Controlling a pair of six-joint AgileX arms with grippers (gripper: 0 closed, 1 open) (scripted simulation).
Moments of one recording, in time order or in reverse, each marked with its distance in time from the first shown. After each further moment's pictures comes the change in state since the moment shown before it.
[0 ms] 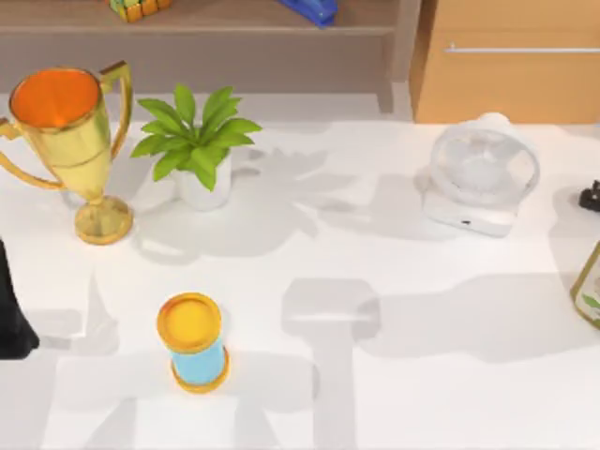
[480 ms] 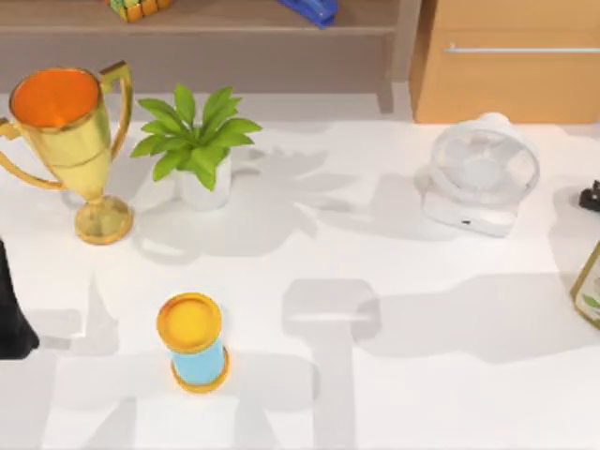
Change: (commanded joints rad) left arm 0.000 0.000 0.000 0.000 0.000 0.000; right arm 0.003 0.002 0.000 0.004 0.000 0.004
